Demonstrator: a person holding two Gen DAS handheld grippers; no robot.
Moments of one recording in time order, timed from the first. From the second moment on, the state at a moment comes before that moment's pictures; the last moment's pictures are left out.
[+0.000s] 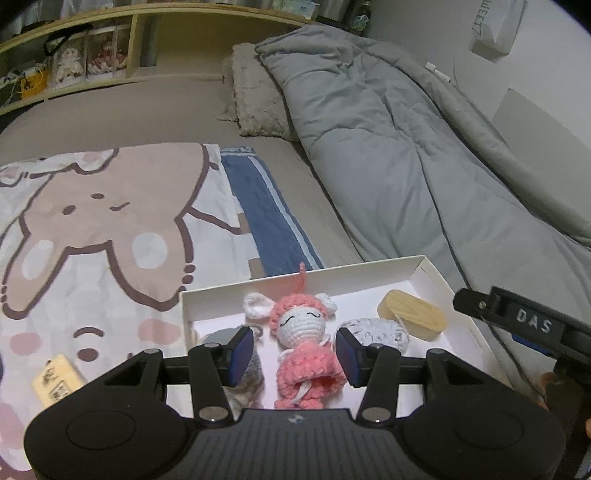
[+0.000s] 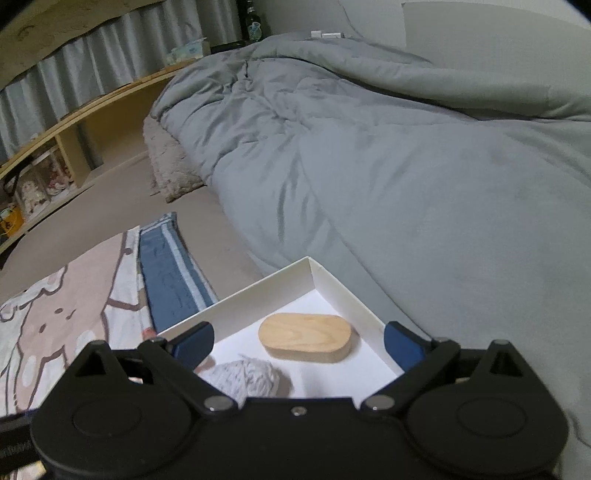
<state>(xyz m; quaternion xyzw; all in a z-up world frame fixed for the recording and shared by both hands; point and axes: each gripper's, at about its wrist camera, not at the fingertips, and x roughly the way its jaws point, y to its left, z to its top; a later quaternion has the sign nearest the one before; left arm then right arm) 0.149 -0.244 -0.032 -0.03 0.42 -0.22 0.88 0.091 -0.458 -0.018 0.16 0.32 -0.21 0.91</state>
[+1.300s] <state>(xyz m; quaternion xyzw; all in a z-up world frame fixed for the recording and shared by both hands) 0.038 -0.159 0.020 0.02 0.36 -0.25 0.90 -0.035 -0.389 0.024 0.07 0.34 -0.19 0.92</state>
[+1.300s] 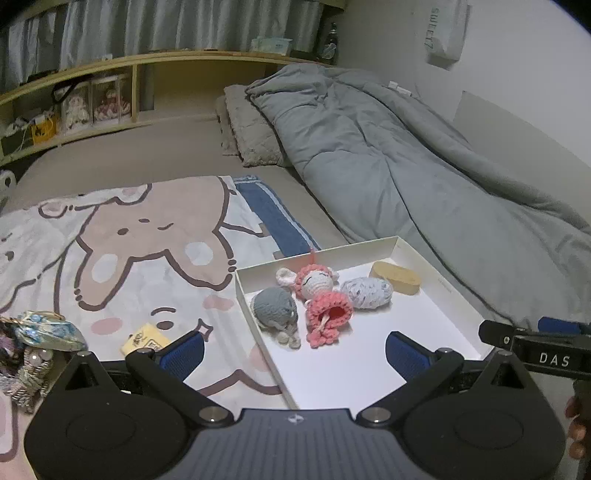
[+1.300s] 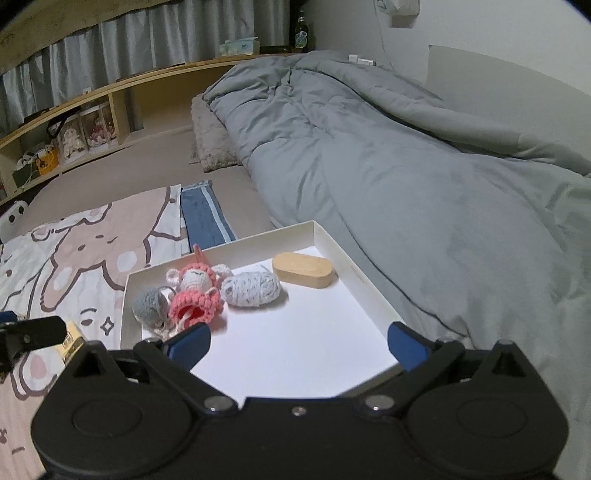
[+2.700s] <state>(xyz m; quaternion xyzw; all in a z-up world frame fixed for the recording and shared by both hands) 0.044 -0.058 0.019 0.03 0.34 -0.10 0.94 -0.020 -0.305 0.028 0.06 0.31 -0.12 0.94</state>
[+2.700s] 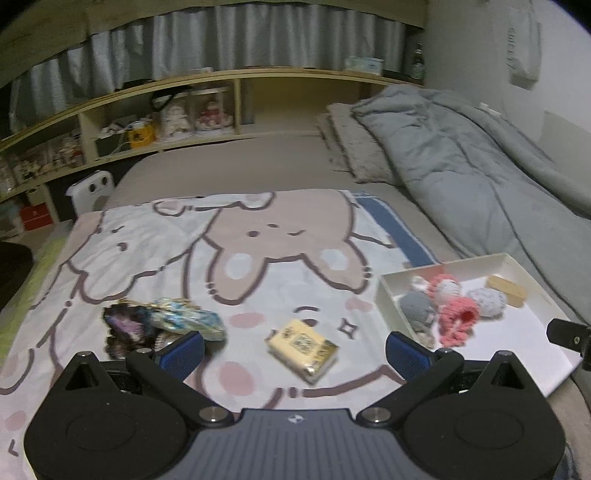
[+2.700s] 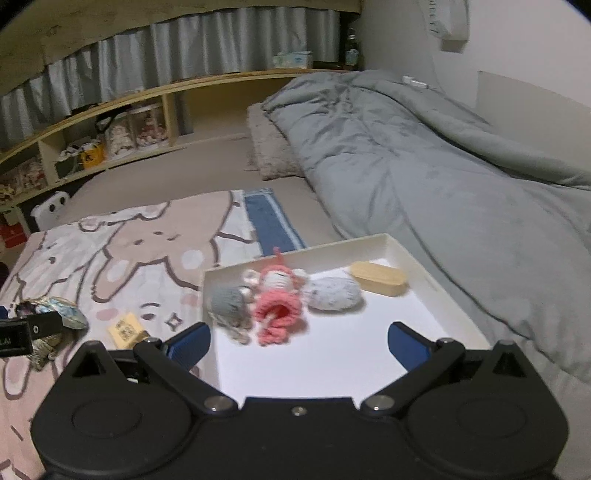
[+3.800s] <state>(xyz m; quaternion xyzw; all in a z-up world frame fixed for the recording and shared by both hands) 0.106 0.061 -0.009 0.03 0.34 -0.08 0.93 0.097 -0.195 -0.034 0.06 0.29 0.04 0.95</state>
